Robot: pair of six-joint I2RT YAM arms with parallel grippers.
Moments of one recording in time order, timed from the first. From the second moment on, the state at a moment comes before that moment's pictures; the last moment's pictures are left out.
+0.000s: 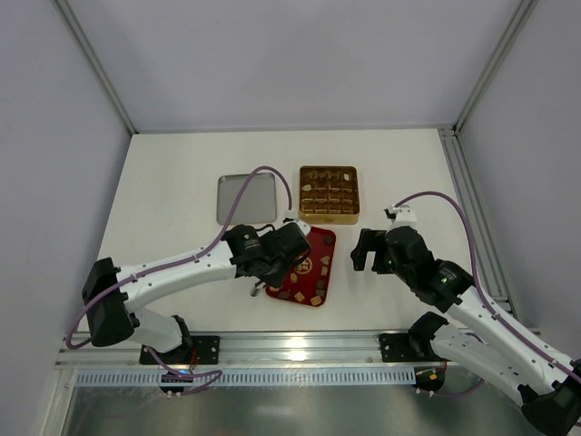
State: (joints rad) left arm -1.12 1.41 1.20 -0.98 -0.25 -0.49; right arm 0.67 0.70 0.63 -0.60 0.27 0.55
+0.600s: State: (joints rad) left arm -1.10 1.48 1.33 -0.98 -0.27 -0.43; right arm 0.67 0.69 0.63 -0.62 0.28 0.55
